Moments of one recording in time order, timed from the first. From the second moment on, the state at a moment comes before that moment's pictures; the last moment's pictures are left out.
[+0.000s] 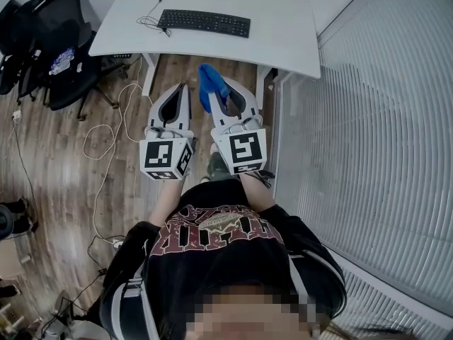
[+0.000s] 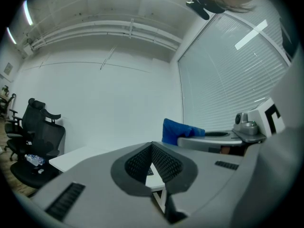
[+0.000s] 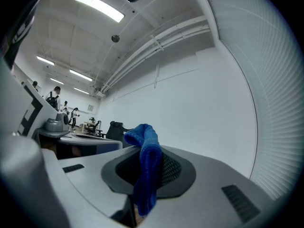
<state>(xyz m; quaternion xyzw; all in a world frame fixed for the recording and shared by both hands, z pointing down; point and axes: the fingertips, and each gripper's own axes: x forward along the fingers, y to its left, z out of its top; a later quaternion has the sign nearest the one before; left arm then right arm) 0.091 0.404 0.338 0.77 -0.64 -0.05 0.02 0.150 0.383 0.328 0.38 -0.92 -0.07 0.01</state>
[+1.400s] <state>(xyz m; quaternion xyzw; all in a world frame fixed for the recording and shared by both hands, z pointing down) 0.061 0.200 0.343 0.74 -0.68 -0.04 0.03 0.107 0.182 0.338 0.32 -0.95 -0.05 0.03</state>
